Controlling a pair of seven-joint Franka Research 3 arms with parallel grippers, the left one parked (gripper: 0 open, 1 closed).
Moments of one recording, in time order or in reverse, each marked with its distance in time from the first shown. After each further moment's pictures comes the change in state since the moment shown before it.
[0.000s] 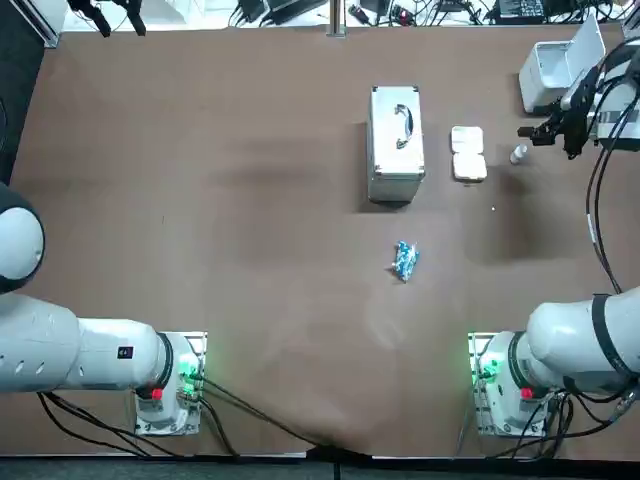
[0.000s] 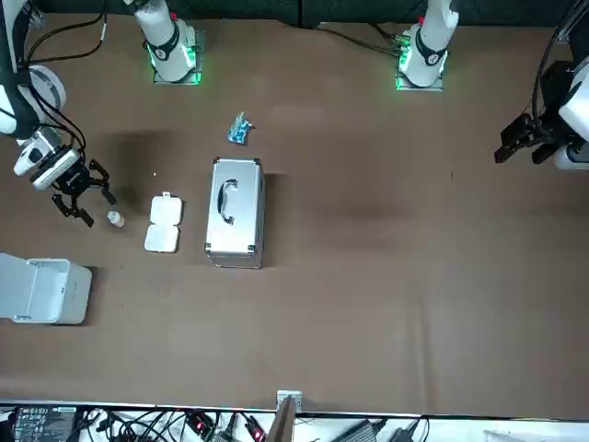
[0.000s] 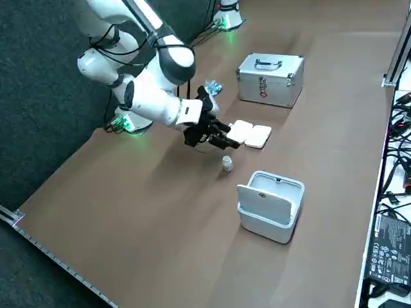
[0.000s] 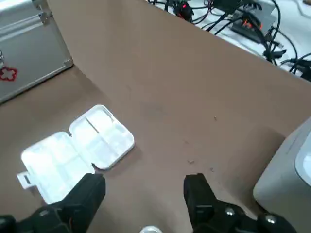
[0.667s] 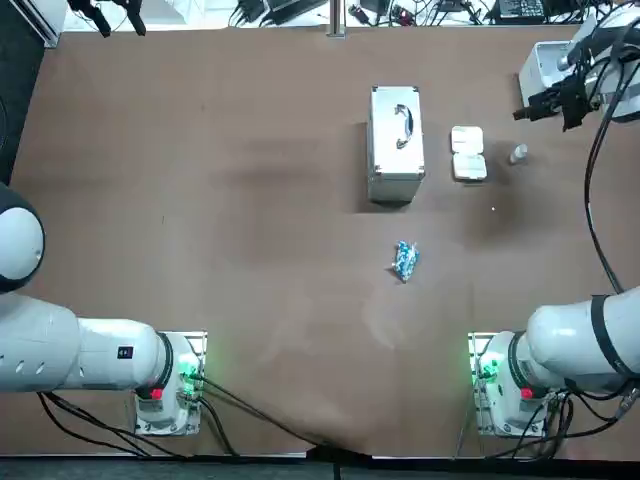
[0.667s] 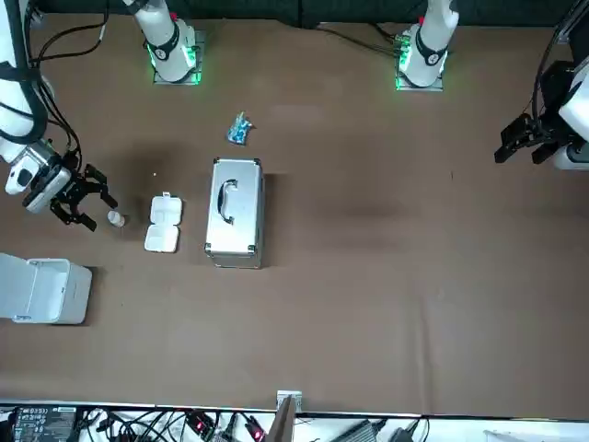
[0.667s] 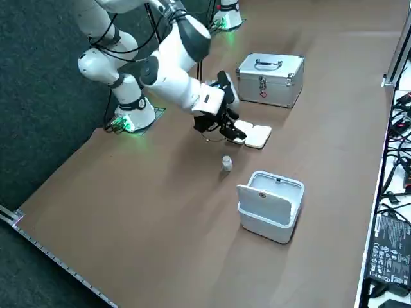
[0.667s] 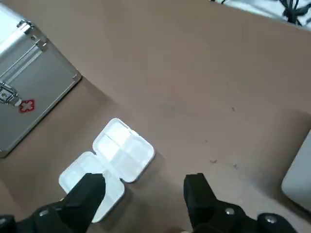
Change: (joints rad) arm 0.057 -0.001 0.003 0.113 -0.339 -0.075 0.557
